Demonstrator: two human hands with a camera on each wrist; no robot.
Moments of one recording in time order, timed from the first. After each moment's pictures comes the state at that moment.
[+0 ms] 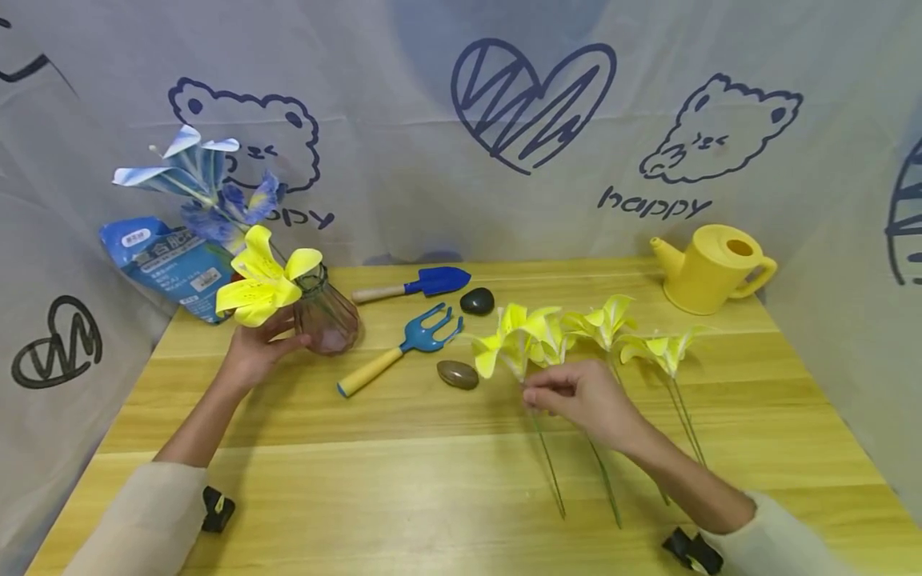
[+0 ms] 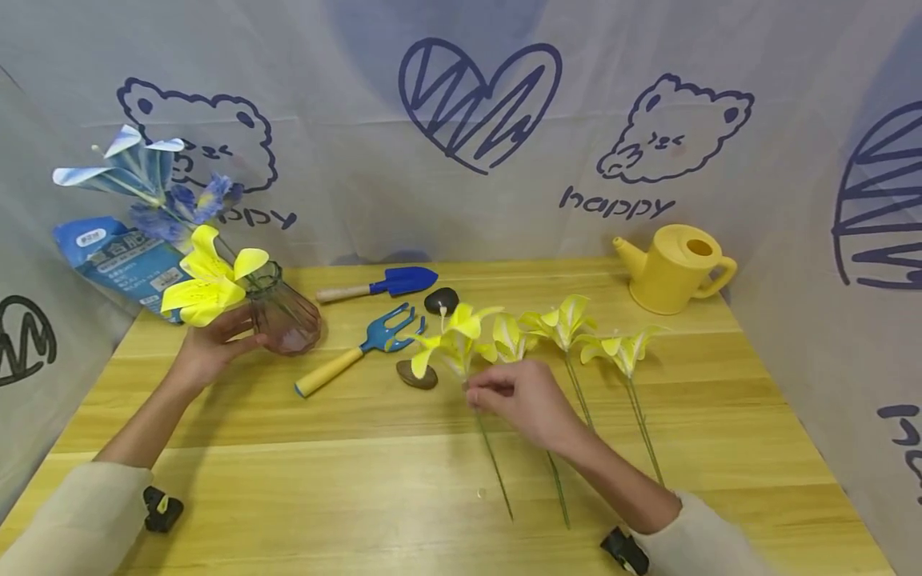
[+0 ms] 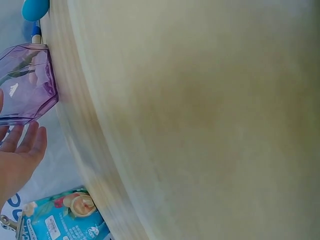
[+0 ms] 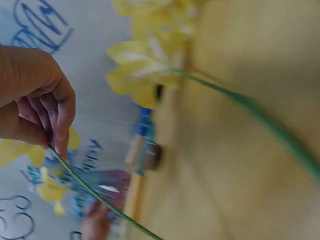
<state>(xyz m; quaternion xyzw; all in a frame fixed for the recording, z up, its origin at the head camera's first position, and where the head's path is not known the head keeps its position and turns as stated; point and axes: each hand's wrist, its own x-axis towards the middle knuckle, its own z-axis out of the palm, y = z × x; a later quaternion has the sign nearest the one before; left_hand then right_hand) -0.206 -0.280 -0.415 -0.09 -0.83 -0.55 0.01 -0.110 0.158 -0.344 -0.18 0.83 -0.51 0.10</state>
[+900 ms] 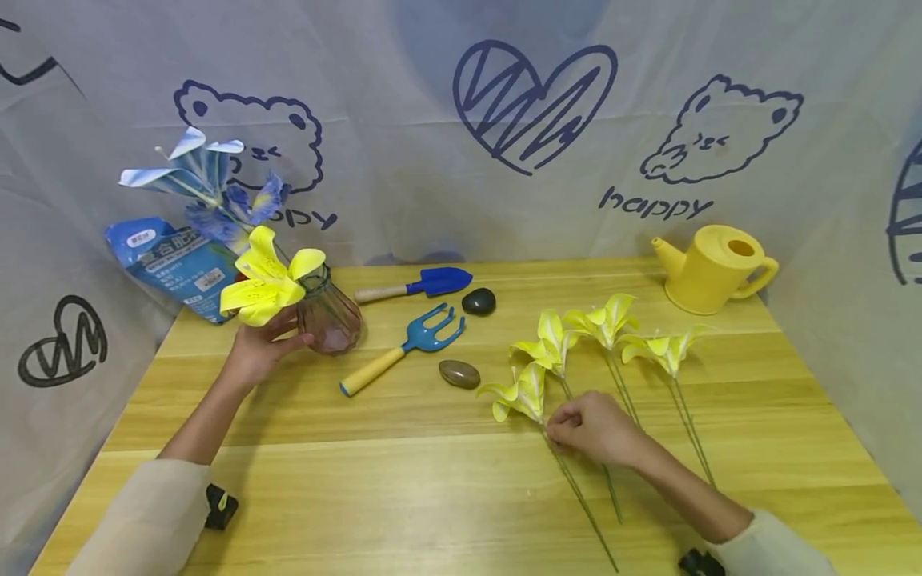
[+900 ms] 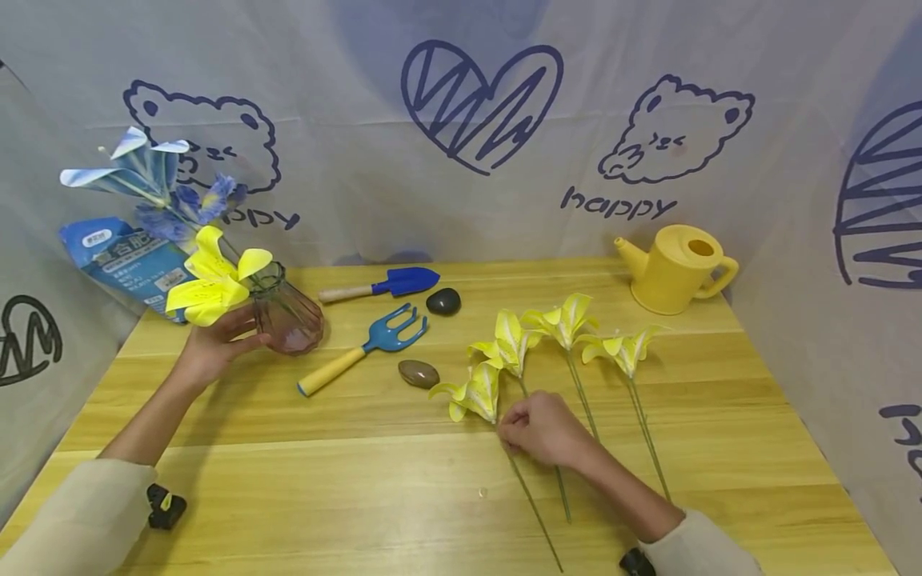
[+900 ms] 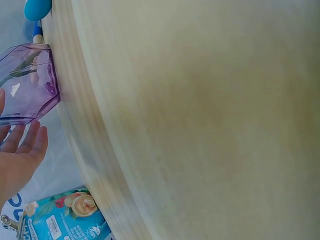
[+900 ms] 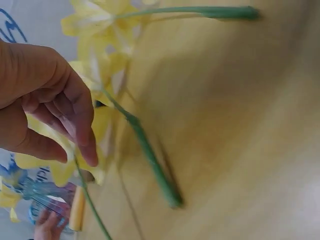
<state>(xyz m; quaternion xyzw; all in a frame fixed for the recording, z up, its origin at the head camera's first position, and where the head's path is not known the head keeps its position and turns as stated) -0.205 -0.280 -0.413 -0.09 -0.83 -0.55 0.01 -0.102 0.183 -0.396 -0.15 0.88 -0.40 0.19</state>
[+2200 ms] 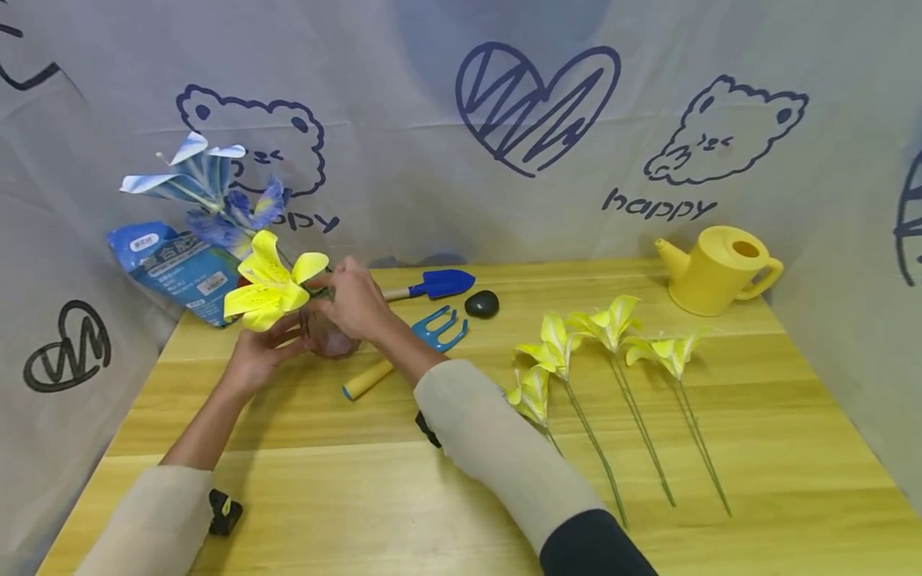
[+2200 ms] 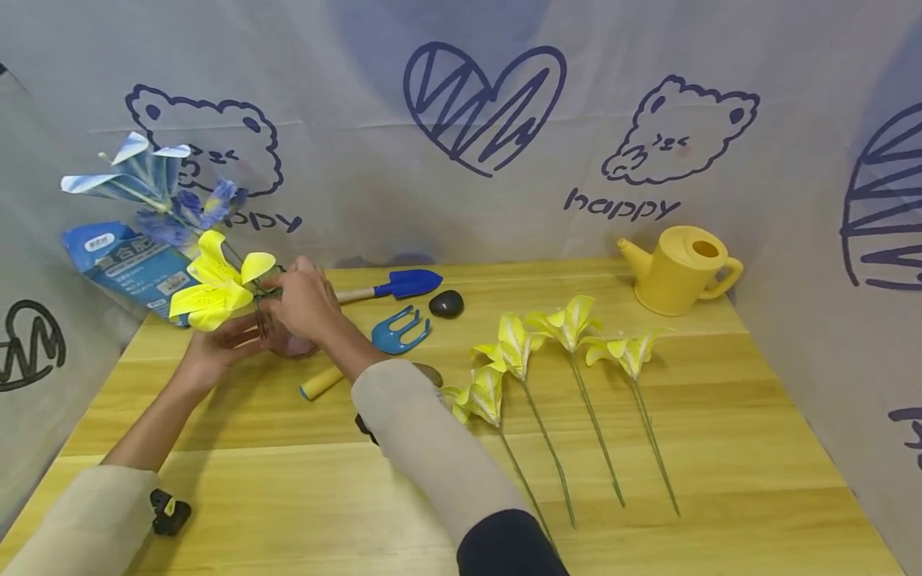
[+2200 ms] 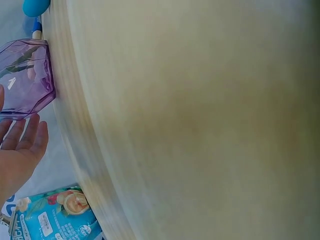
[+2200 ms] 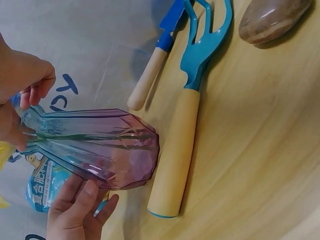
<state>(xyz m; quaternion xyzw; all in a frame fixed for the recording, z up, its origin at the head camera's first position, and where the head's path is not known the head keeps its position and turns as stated) -0.205 -0.286 -0.421 -0.09 -0.78 -0.62 -0.01 -0.241 -0.096 -0.340 -0.24 0.92 -0.30 0.02</state>
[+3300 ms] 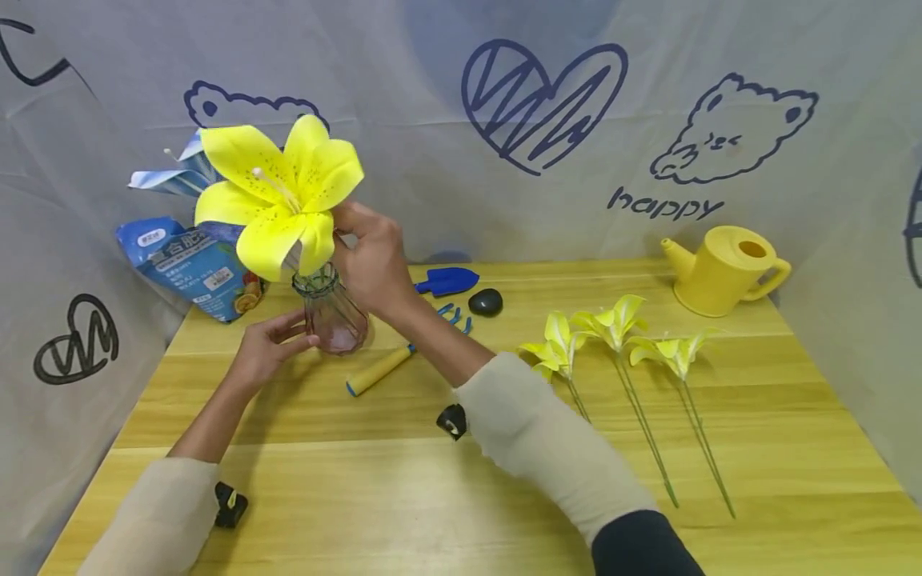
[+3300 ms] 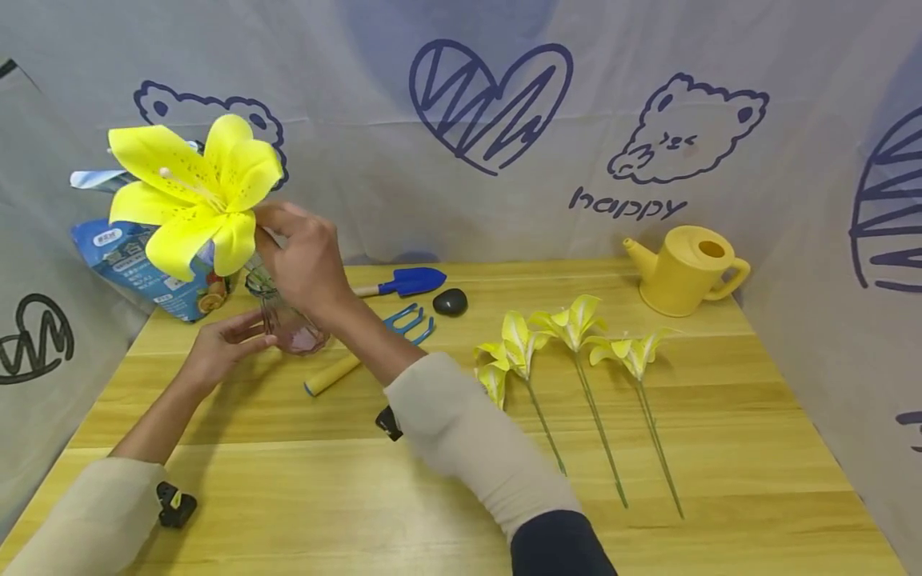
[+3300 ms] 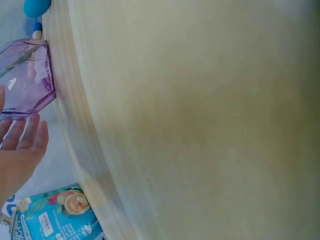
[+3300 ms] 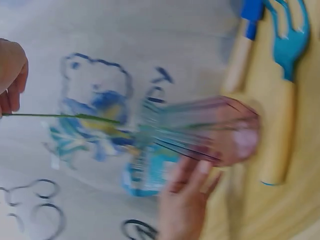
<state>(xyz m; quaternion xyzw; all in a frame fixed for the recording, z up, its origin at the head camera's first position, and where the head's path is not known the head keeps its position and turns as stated) -0.206 -0.284 -0.420 -0.04 -0.85 -0.53 -0.03 -0.212 -0.058 -0.267 -0.32 0.72 -0.56 -0.23</state>
